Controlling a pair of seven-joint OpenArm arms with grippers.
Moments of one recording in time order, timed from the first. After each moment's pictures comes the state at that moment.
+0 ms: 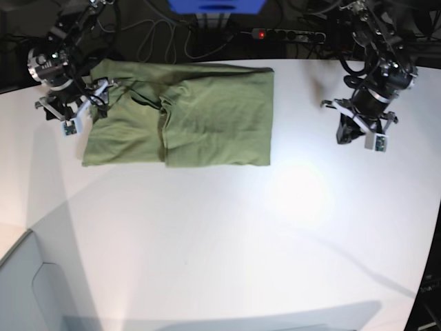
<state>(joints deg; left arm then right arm) 18.5 -9.0 -32.7 111.4 -28.7 -33.4 53.8 -17.4 -6.3 36.9 111.4 2.0 46.7 -52.3</state>
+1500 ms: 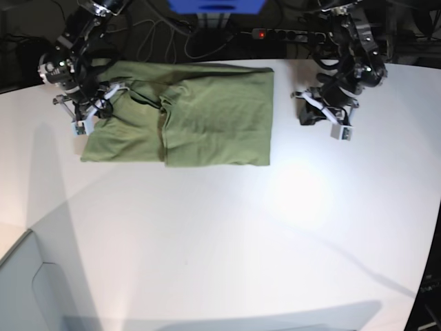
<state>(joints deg) 17.6 -4.3 -26.4 98.3 -29.0 -33.3 52.9 -14.4 -8.3 38.1 102.0 4.8 46.8 -53.3</state>
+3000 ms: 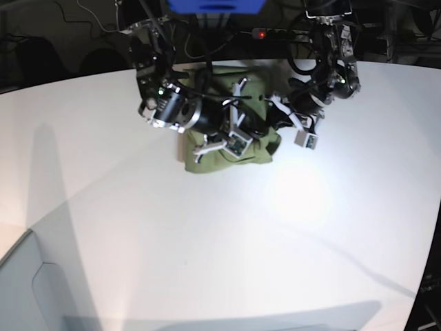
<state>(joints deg) 14.7 -3.9 -14.8 92.0 -29.8 -33.2 49.2 -7.9 -7.4 -14.9 102.9 5.9 46.8 -45.5</state>
